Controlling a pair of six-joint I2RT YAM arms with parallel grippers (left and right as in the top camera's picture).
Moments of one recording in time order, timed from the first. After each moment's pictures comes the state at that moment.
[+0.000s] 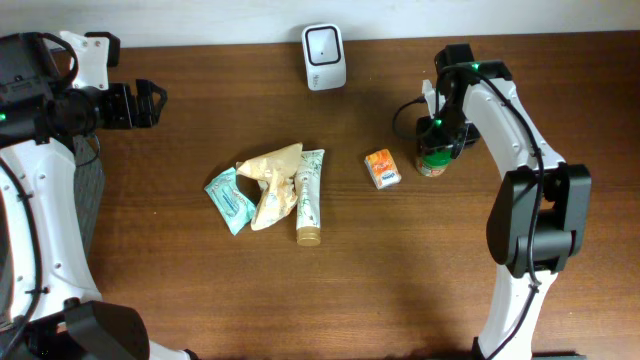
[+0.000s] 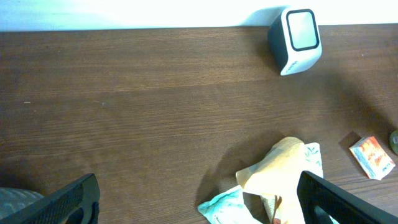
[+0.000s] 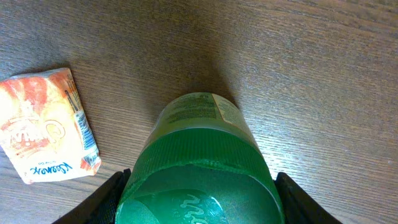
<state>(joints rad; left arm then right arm) 0.30 1.69 1.76 -0.95 0.44 0.24 0.07 2.16 1.82 -1.16 -0.01 -0.12</state>
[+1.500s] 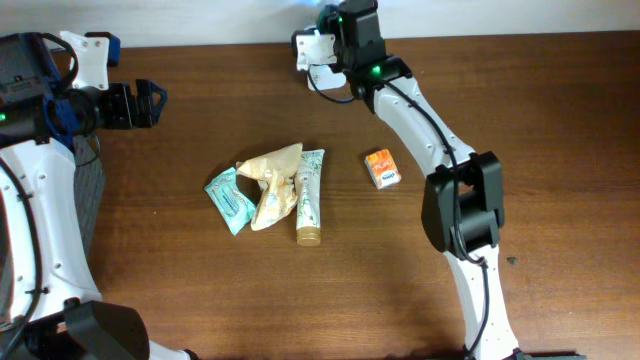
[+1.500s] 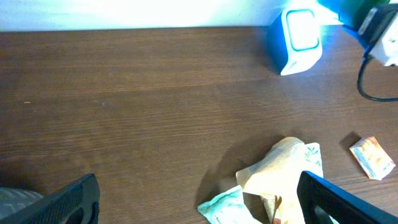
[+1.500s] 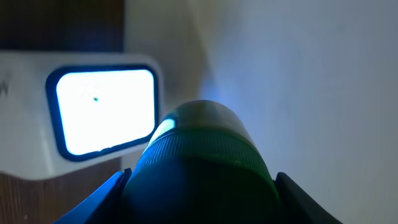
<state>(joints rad) 0.30 1.69 1.76 -0.94 0.44 0.24 0.36 2.44 2.19 -0.21 0.08 -1.49</state>
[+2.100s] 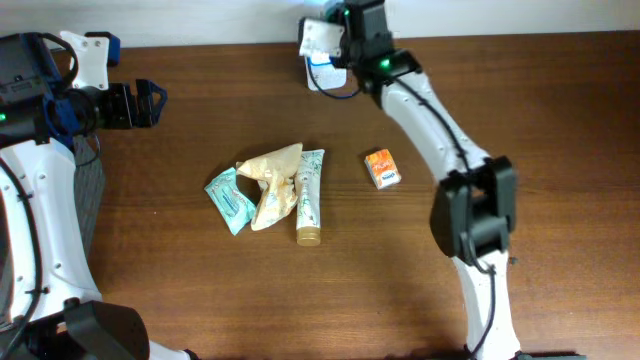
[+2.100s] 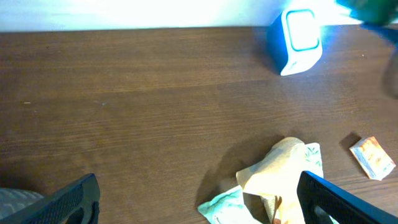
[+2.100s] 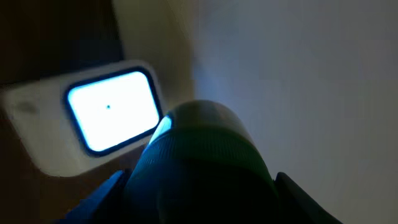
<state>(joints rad) 0.30 1.69 1.76 -0.95 0.44 0.24 0.34 2.32 2.19 -0.38 0.04 -1.13</state>
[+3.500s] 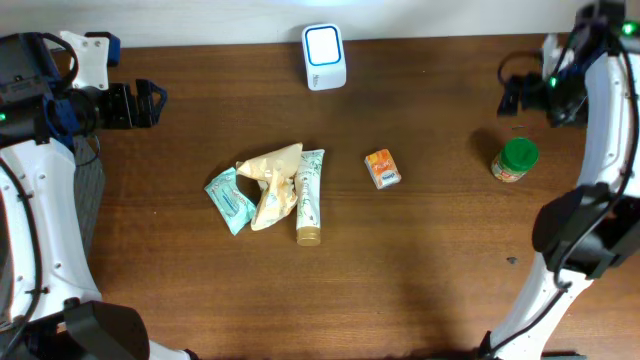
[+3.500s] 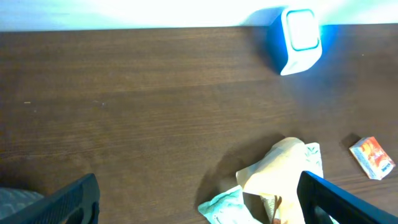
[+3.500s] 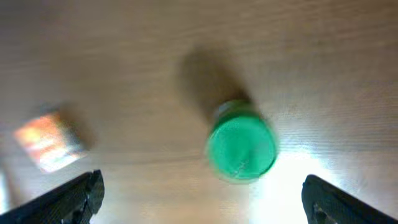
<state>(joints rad) 0.30 1.69 1.76 -0.94 0.44 0.24 -0.26 2.17 2.34 -1.54 -0.14 -0.07</state>
